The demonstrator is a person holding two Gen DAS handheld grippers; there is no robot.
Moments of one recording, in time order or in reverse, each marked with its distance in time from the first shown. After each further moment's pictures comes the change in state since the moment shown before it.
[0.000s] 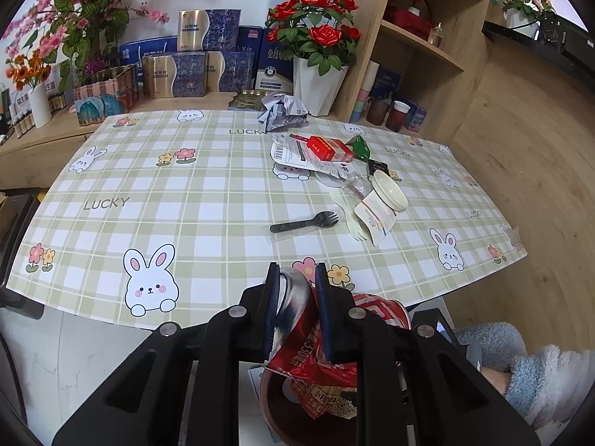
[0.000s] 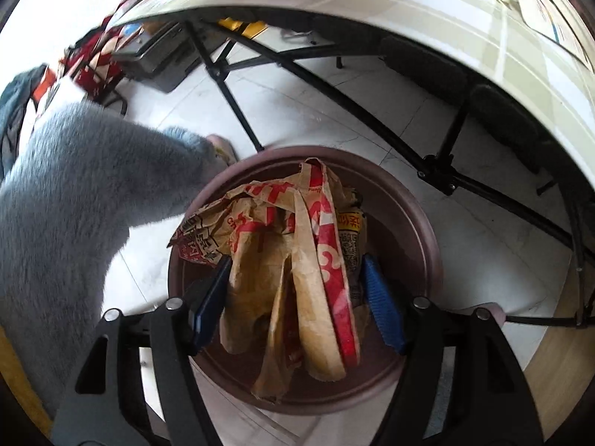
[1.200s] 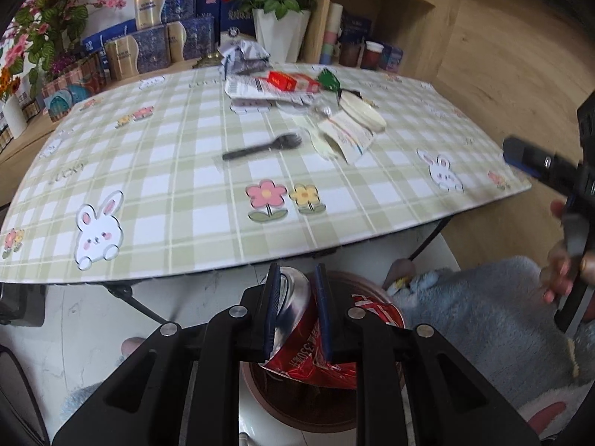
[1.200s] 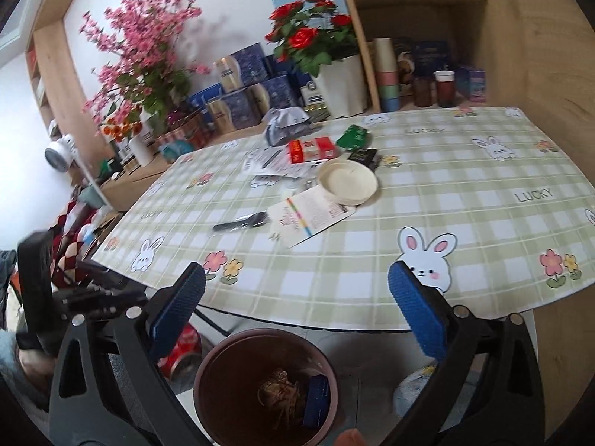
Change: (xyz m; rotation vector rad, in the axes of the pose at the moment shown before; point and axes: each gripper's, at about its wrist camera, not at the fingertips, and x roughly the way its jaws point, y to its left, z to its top) left arm 0.049 -0.045 -0.071 0.136 0.138 -0.017; right arm -0.222 -0.073 -0.043 0.400 -0.691 -0.176
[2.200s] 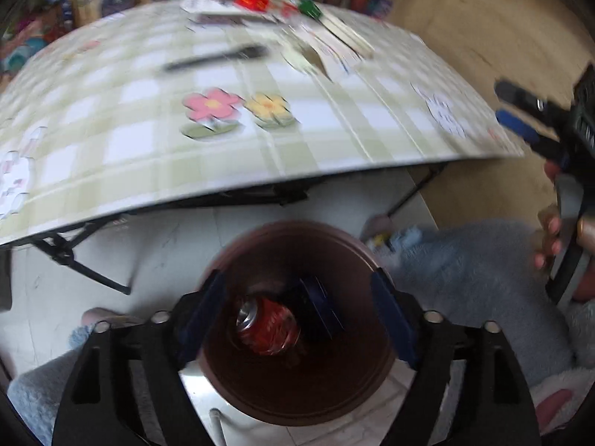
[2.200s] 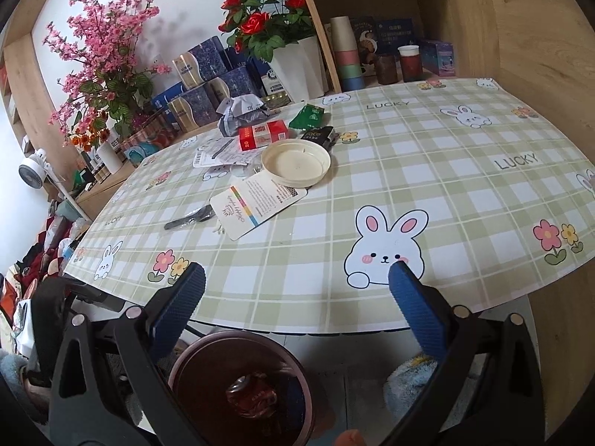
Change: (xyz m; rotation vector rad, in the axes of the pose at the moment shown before) left arm 0.063 0.002 -0.025 -0.027 0.159 -0.099; right arm 0.036 -0.036 -0.016 0.054 0.012 -0.091
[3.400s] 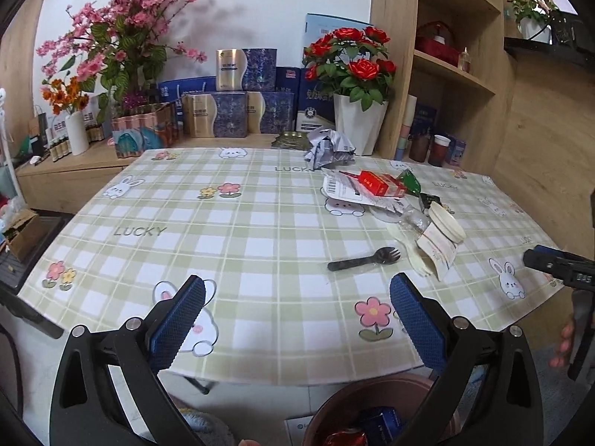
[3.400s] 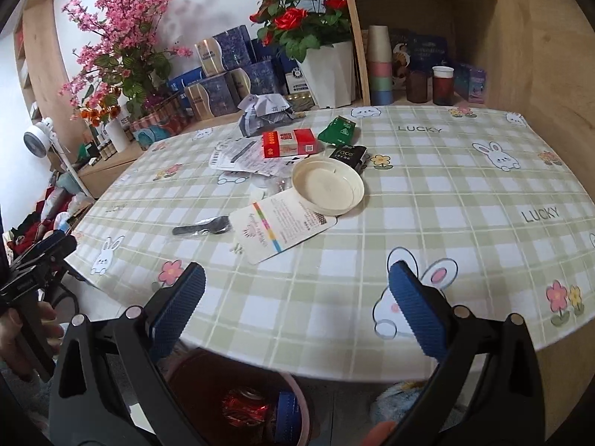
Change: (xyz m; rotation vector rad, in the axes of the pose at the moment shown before) left arm -0.101 0.068 0.060 -0.107 -0.513 0.271; right arm 0.040 0.028 0.043 -0.125 0.047 -0.020
